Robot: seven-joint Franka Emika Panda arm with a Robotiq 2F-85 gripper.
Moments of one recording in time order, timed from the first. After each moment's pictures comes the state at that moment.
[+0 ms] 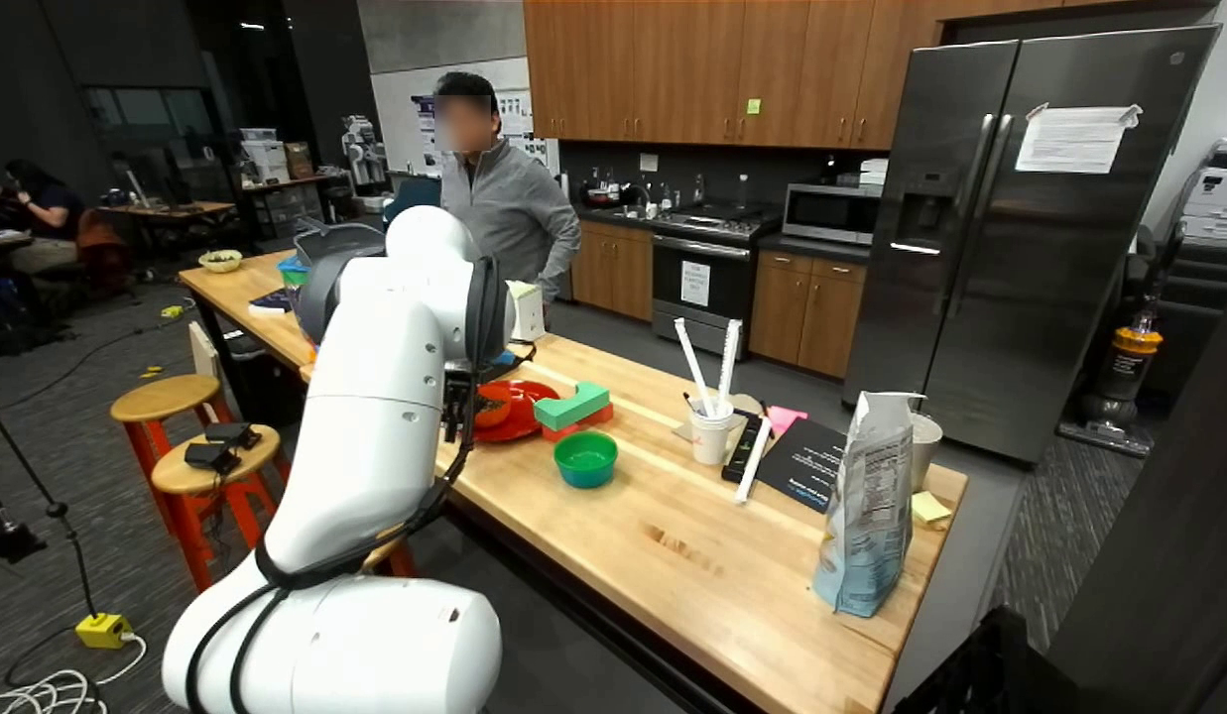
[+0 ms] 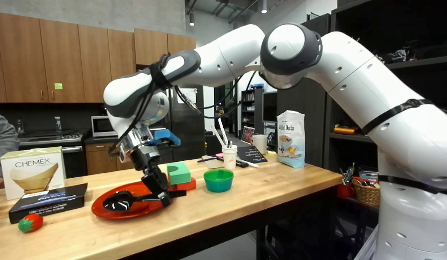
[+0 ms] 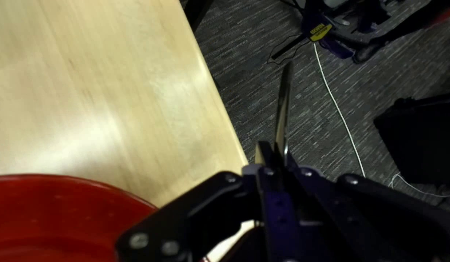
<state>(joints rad) 0.39 0.69 0.27 -1.34 0.02 1.44 -0.34</state>
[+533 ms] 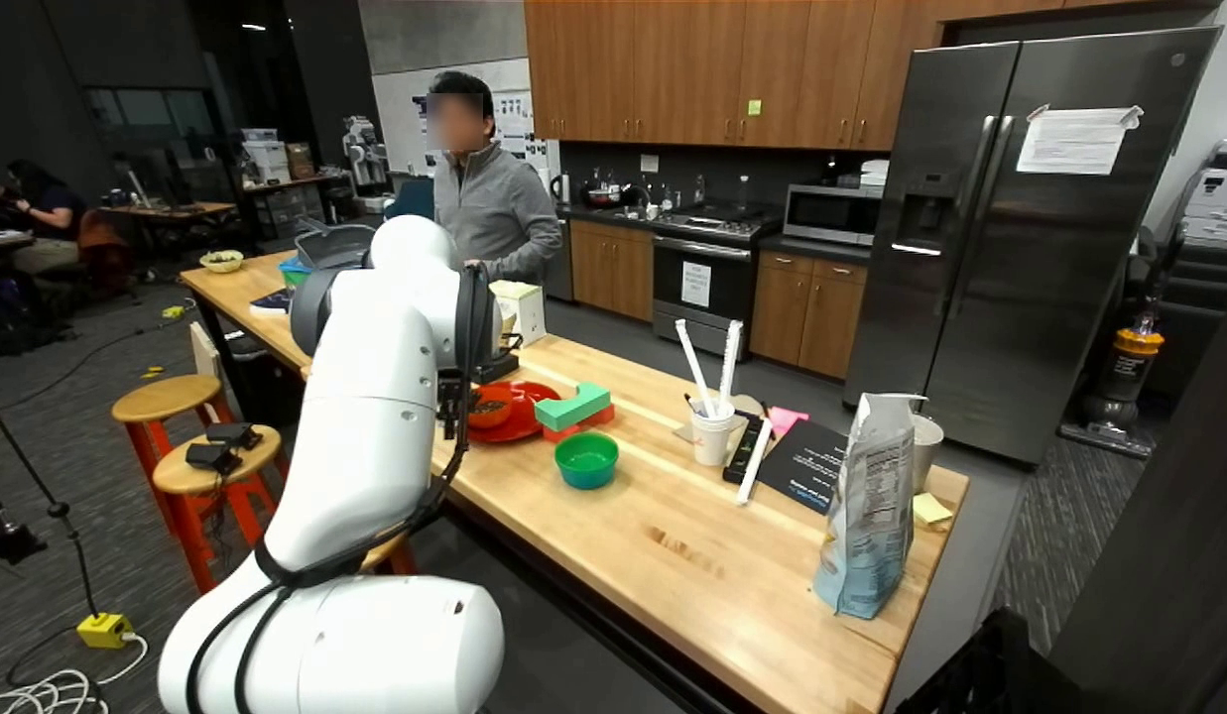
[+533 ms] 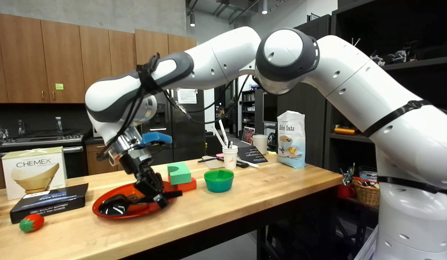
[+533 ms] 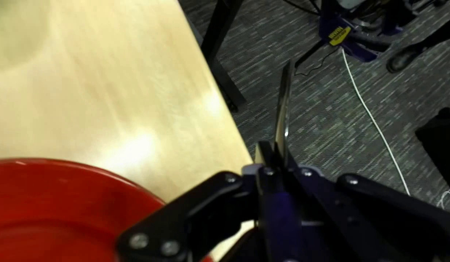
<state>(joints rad) 0.46 0.73 0.25 -1.24 -0.08 1.37 -0.25</state>
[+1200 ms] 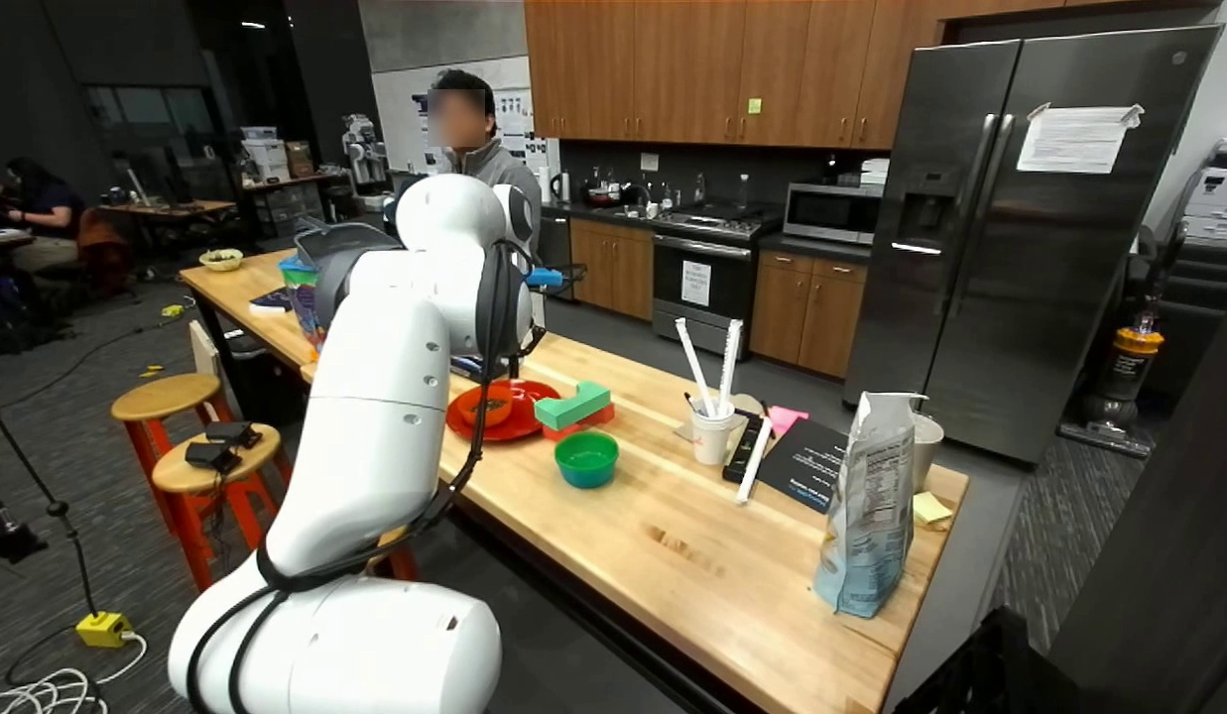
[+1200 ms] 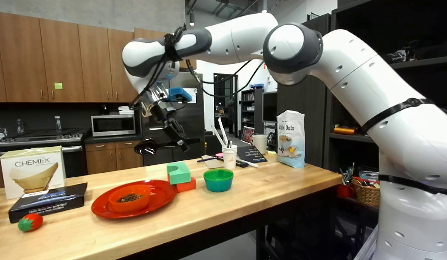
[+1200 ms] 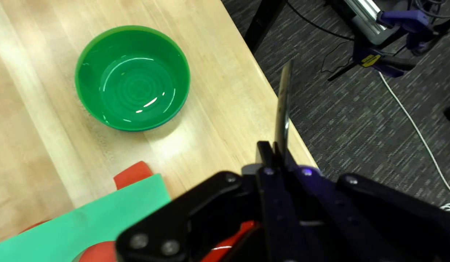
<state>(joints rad) 0.33 0.65 0.21 -1.05 -0.16 1.16 -0.35</state>
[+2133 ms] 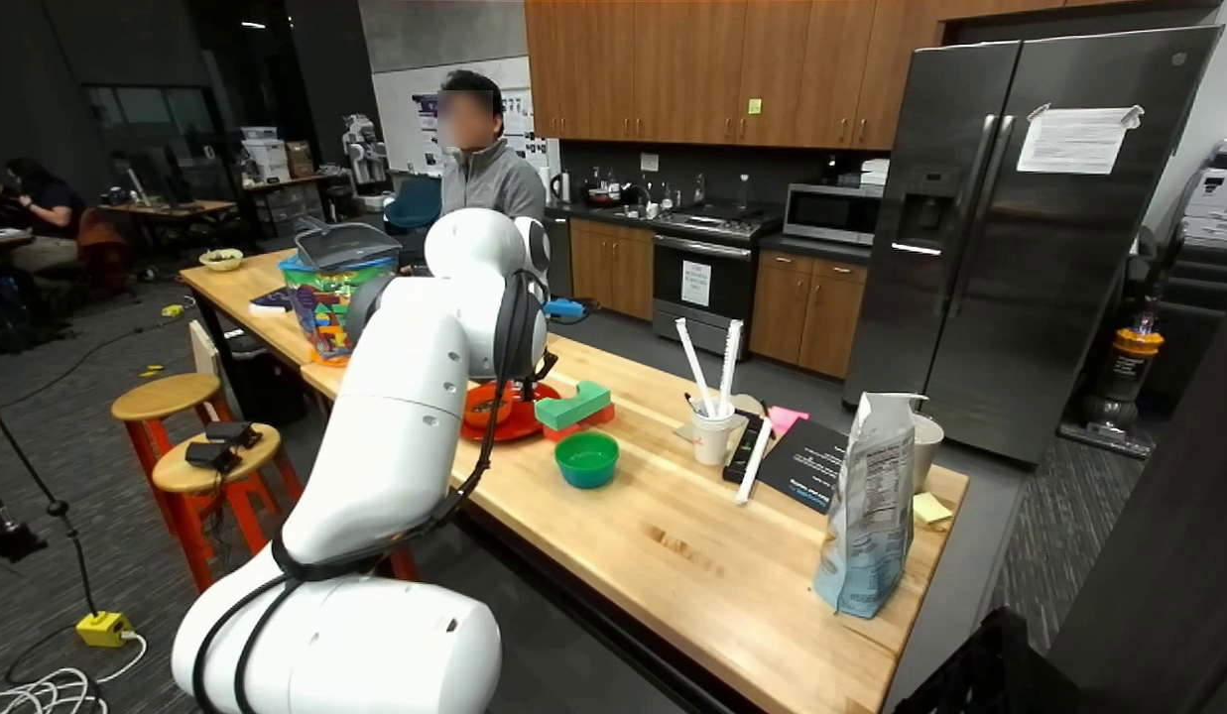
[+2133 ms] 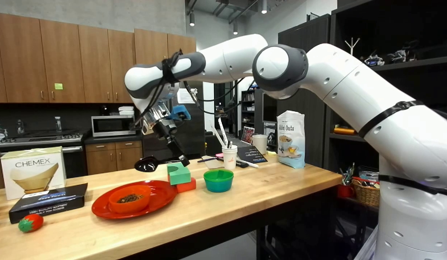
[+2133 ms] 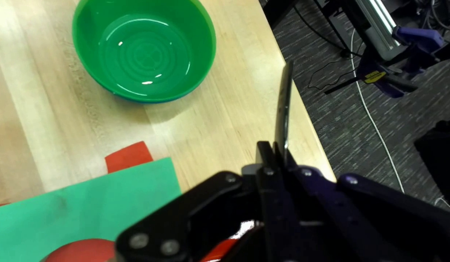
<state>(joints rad) 0.30 0.78 0.21 -0.98 -0.15 1.17 -0.52</state>
